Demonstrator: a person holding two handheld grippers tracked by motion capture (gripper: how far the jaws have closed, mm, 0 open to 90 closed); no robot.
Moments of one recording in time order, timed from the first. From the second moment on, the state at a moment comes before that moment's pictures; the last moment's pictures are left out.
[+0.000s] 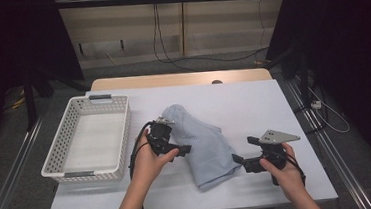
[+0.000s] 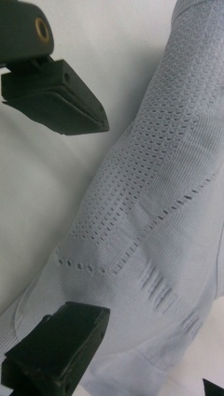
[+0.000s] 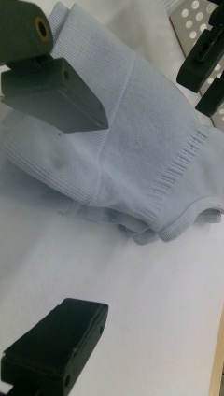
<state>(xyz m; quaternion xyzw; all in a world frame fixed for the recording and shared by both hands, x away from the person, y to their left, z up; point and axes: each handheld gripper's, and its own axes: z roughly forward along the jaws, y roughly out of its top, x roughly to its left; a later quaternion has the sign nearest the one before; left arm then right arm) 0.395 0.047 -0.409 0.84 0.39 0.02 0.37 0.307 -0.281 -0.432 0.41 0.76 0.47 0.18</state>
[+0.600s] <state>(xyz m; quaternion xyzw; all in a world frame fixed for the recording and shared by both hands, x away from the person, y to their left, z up) 0.391 0.037 -0.416 0.84 0.40 0.01 0.37 0.304 -0.284 -0.432 0.41 0.76 0.46 0.19</state>
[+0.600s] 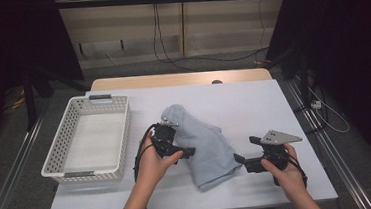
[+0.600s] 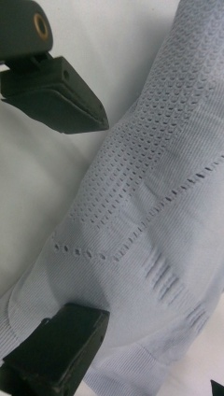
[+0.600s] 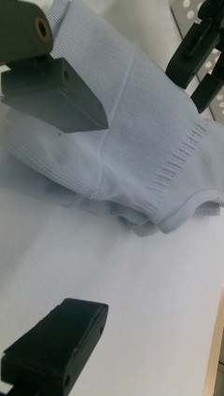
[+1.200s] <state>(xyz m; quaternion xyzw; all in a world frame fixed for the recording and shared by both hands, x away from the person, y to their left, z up) 0.392 0.040 -0.430 0.84 0.40 0.00 0.37 0.303 -0.285 -0.432 0.42 0.76 0.46 0.20</state>
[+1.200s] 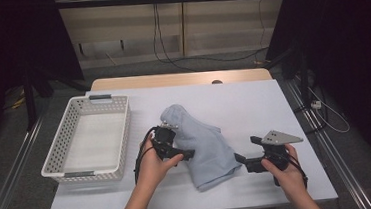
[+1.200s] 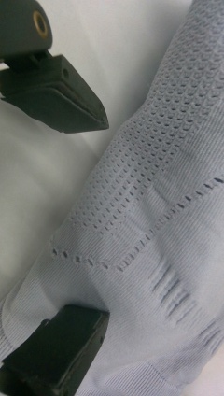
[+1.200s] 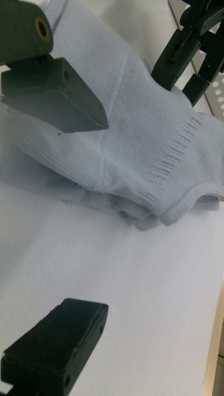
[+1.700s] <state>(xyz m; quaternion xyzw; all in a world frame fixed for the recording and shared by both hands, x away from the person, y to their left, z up) 0.387 0.038 -0.425 0.83 0.41 -0.01 0.38 0.304 -0.283 -0.432 0.42 0.76 0.46 0.20</state>
